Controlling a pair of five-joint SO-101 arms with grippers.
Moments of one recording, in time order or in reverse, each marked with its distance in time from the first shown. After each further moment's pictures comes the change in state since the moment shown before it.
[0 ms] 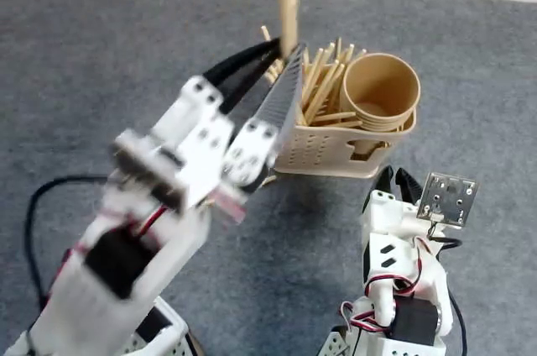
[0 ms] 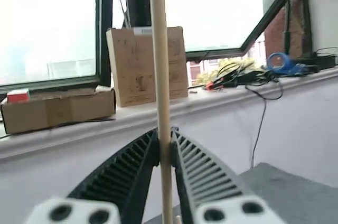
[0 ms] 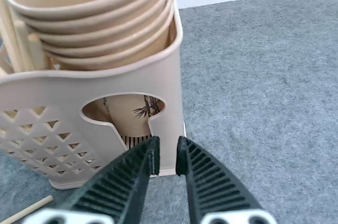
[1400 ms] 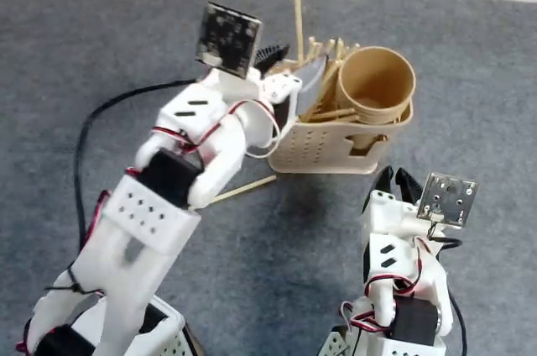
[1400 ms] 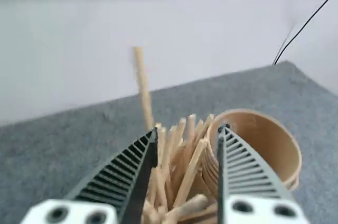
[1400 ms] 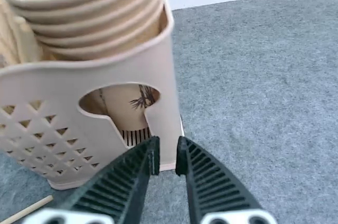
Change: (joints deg) left arm -8.6 19.1 -12.2 20.5 14.0; right arm 0.0 0.0 0.0 0.0 0.0
